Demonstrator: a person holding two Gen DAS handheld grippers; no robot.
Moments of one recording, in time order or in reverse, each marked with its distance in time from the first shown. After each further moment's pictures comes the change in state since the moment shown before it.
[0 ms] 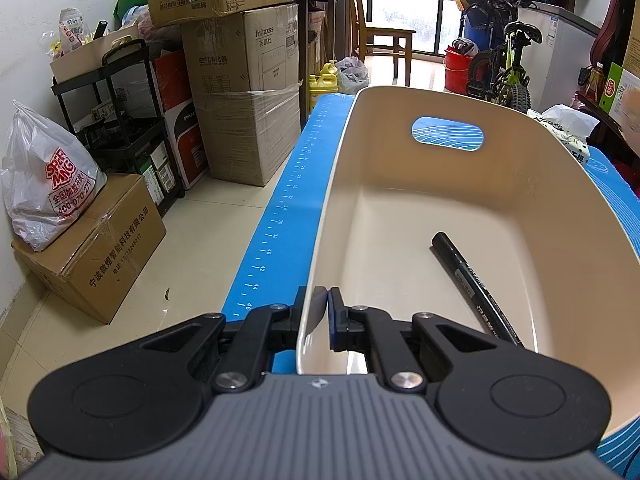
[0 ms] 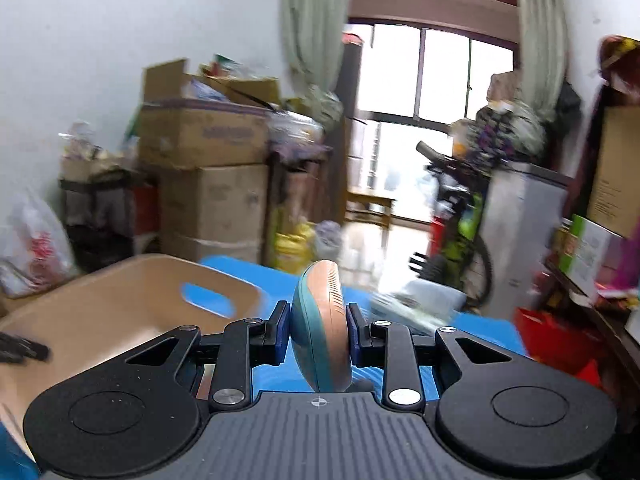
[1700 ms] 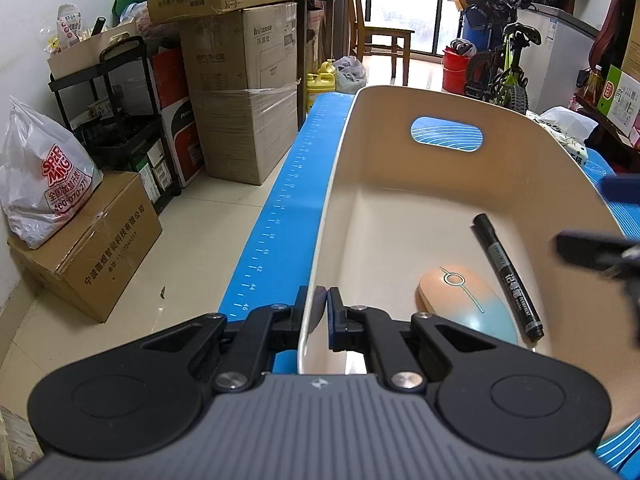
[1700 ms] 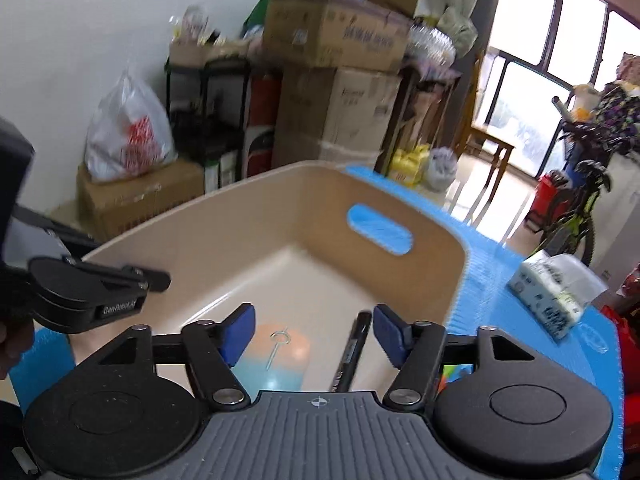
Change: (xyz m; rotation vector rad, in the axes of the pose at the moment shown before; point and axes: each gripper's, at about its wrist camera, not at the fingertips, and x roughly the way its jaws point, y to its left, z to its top) left arm 0.003 0.001 -0.001 -0.010 0.001 -0.016; right arm 0.037 0.118 0.010 -0.206 0.297 0.242
